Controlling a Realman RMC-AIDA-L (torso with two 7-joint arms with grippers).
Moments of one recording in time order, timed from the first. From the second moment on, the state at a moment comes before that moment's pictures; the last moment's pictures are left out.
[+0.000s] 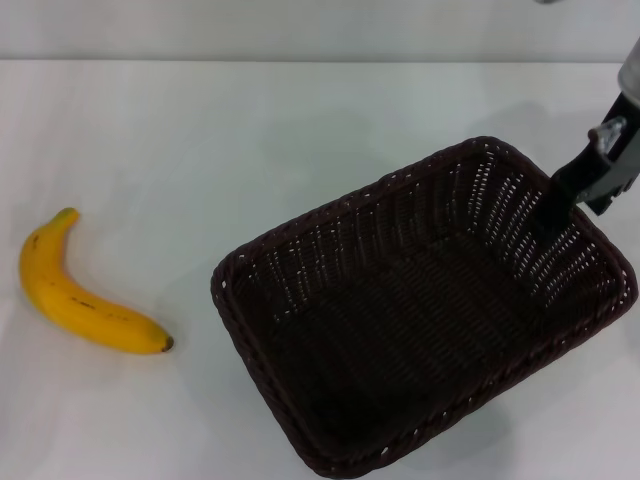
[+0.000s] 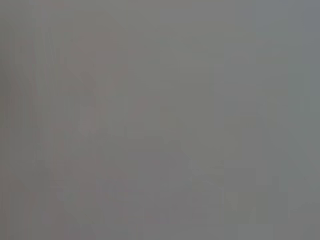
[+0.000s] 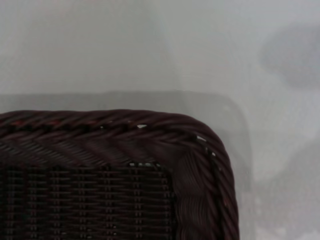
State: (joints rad) left arm -0.30 -2.08 0.82 0.18 -2.79 -1.41 2.63; right arm 1.10 2.01 -1.03 -0.87 0.24 1.75 -0.38
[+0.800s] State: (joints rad) left arm -0.30 -2.08 0.82 0.18 -2.80 -1.44 2.66; right arm 1.02 2.01 -1.10 -0.89 0.29 1.67 -0.41
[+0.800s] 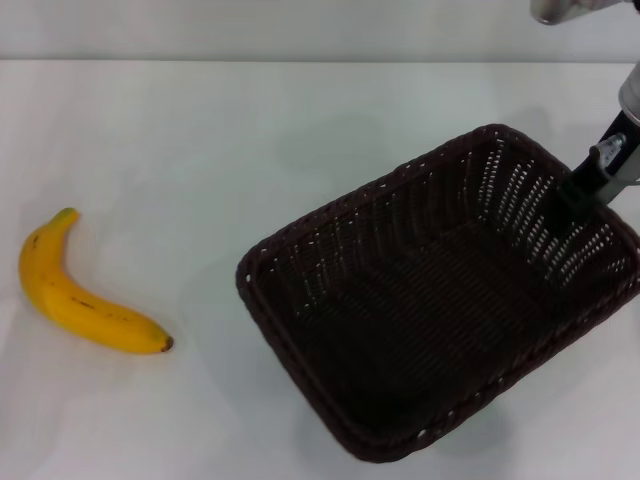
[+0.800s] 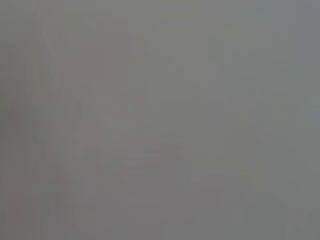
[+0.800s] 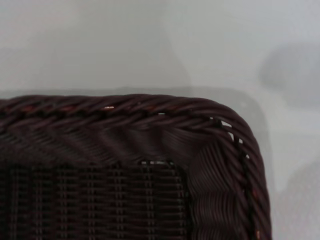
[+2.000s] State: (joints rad) left arm -0.43 -2.01 0.67 0.24 -2.93 -1.42 2.79; right arm 0.91 2.01 -1.17 -1.11 0.47 1.70 0.24
